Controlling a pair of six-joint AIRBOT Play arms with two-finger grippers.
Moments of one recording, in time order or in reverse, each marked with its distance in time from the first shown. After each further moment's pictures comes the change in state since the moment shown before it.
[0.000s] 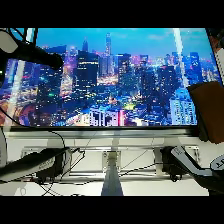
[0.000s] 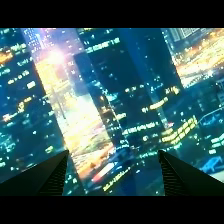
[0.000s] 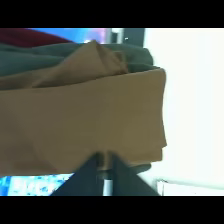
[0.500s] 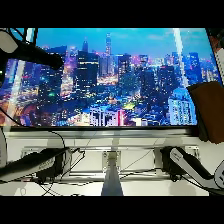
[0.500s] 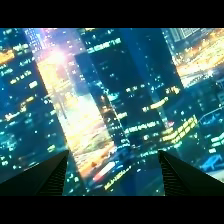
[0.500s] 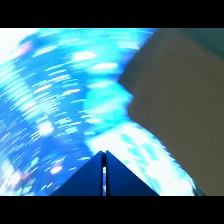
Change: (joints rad) left arm 0.000 0.000 0.000 0.000 0.000 0.000; right arm 0.615 0.001 0.000 0.192 -0.166 -0.279
